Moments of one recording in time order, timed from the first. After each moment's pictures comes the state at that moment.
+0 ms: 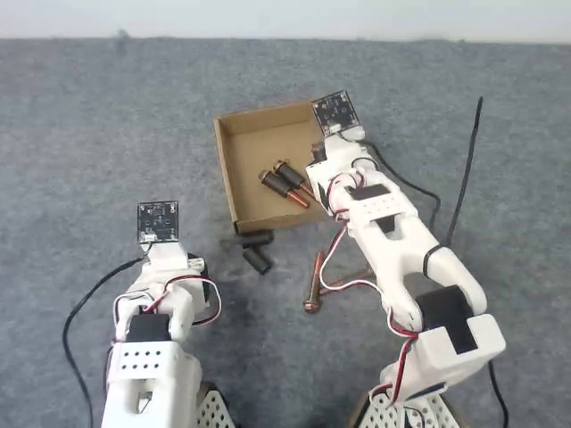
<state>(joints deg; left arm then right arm) -8.3 -70.5 94.8 41.1 7.3 -21.0 7.7 29.2 16.1 6.3</state>
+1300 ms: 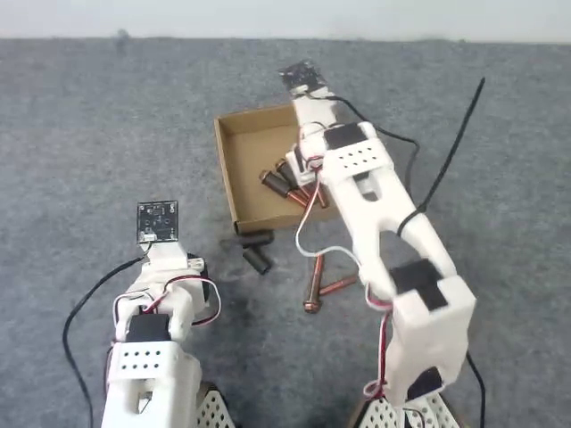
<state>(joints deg) -8.4 -70.5 94.8 41.1 7.3 -25.8 18.6 -7.0 60.1 6.3</state>
